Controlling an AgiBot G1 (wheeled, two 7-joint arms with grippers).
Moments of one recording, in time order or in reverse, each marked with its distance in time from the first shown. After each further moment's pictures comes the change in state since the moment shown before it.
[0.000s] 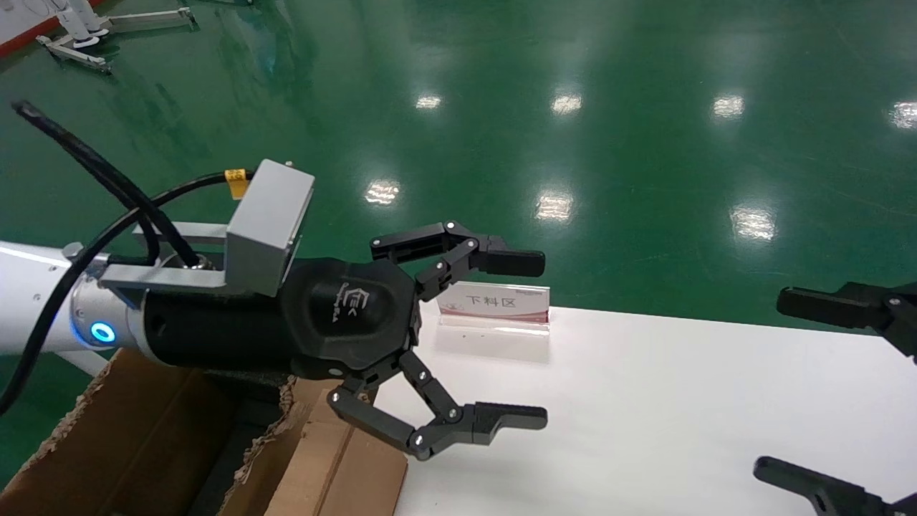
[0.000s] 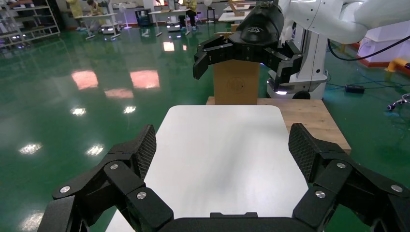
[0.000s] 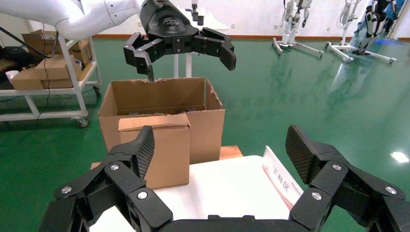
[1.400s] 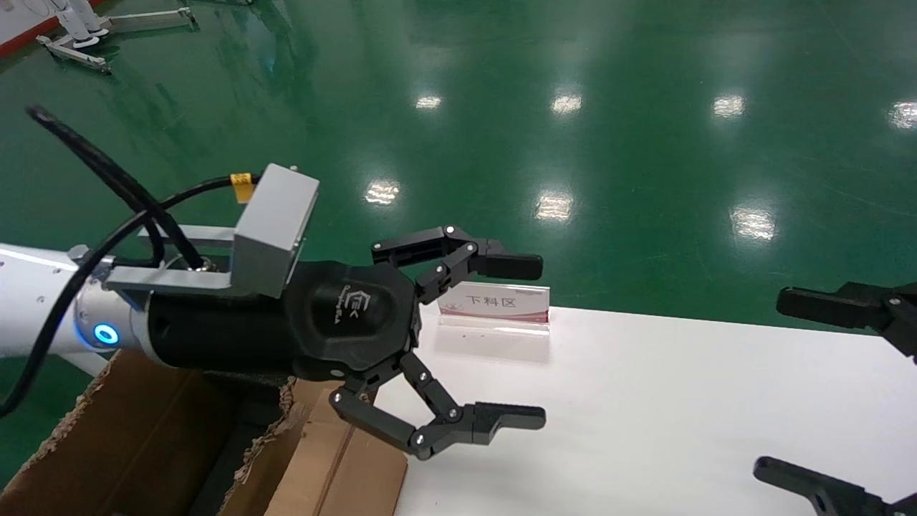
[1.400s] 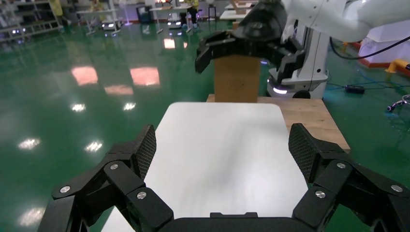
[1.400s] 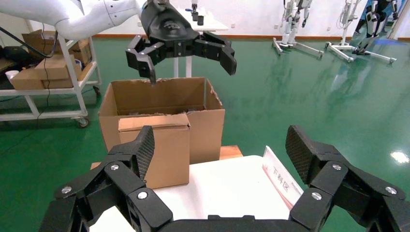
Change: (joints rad) left arm -0.010 -0.025 0.026 0.004 0.038 -0.013 -0.023; right arm 0.000 0.000 0.000 0.000 0.000 0.000 0.000
